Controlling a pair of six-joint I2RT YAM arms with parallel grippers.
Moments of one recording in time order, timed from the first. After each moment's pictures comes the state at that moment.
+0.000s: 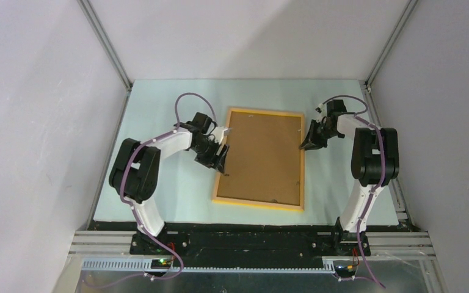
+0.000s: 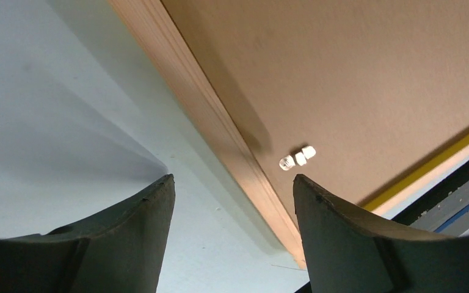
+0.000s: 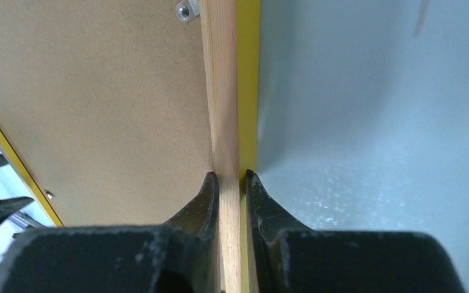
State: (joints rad) left arm -0.38 1.79 1.13 -0.62 0.39 0.08; right arm 0.00 1.95 1.28 -0.54 -0.44 0.22
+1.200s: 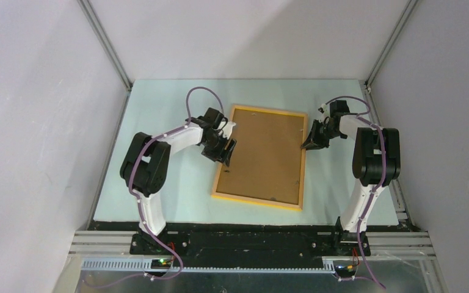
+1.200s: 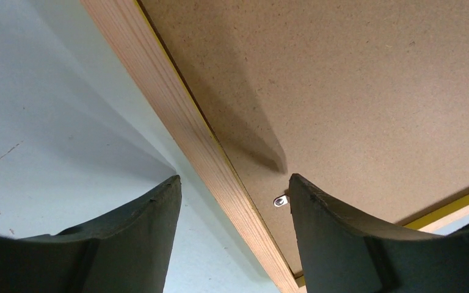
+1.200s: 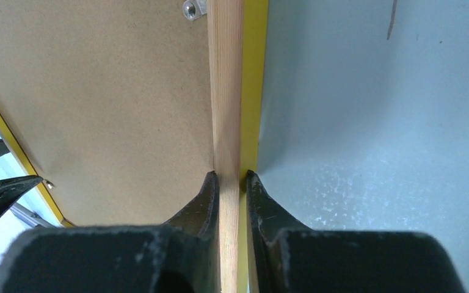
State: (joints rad) left arm -0.46 1.90 1.27 -0.63 0.27 0.02; right arm -0.04 1.95 1.27 -0.53 -0.47 0.23
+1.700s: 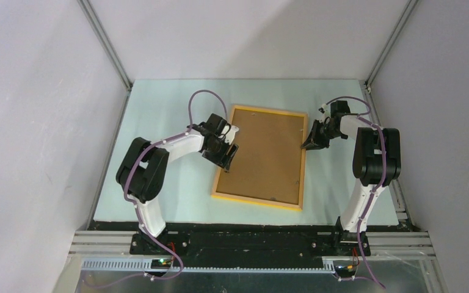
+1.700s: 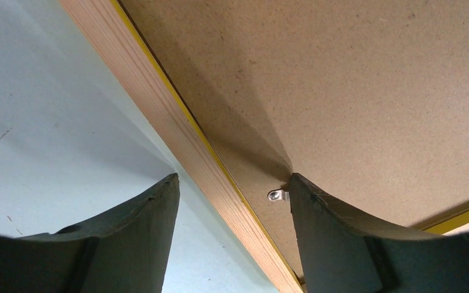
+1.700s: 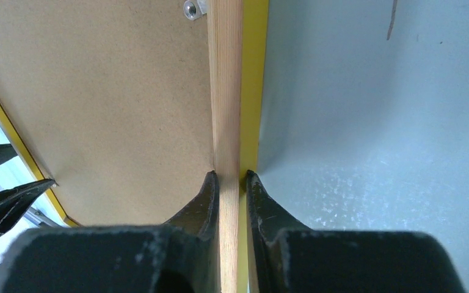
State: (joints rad) left arm -0.52 1.83 1.17 -0.54 0.17 0.05; right arm -0.05 1.95 1.26 -0.52 -0.49 0.23
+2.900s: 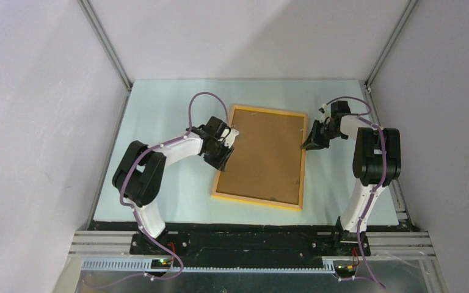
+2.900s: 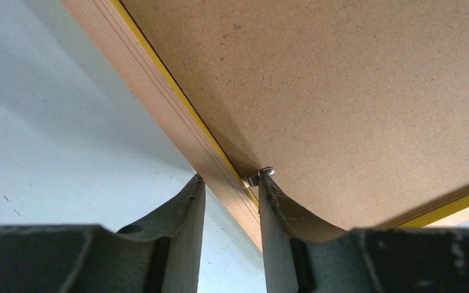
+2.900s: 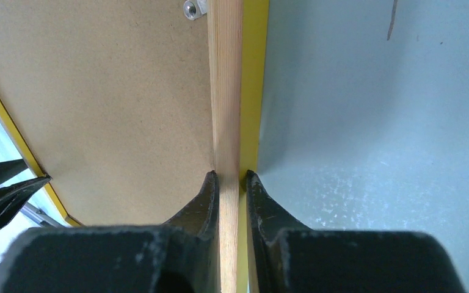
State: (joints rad) left arm -0.54 1.78 1.12 -0.56 0.15 0.08; right arm -0.05 1.95 1.26 -0.52 -0.49 0.23
